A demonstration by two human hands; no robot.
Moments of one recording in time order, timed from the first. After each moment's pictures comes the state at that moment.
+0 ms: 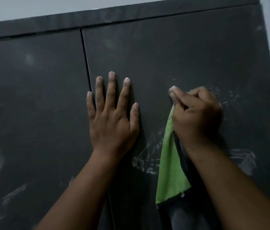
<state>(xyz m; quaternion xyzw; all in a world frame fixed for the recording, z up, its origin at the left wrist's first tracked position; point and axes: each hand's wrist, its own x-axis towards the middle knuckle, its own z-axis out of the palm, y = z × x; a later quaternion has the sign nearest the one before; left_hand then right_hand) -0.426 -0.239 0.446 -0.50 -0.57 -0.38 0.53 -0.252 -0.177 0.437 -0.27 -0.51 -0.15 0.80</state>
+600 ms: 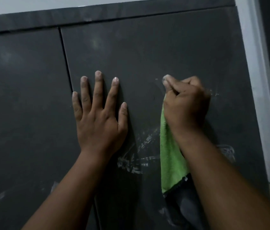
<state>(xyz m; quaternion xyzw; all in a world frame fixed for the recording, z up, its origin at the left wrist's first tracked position) -0.417 -0.231 0.445 -0.51 -0.56 -0.39 0.53 -0.238 -0.170 0.458 -0.29 -0.49 -0.08 0.82</state>
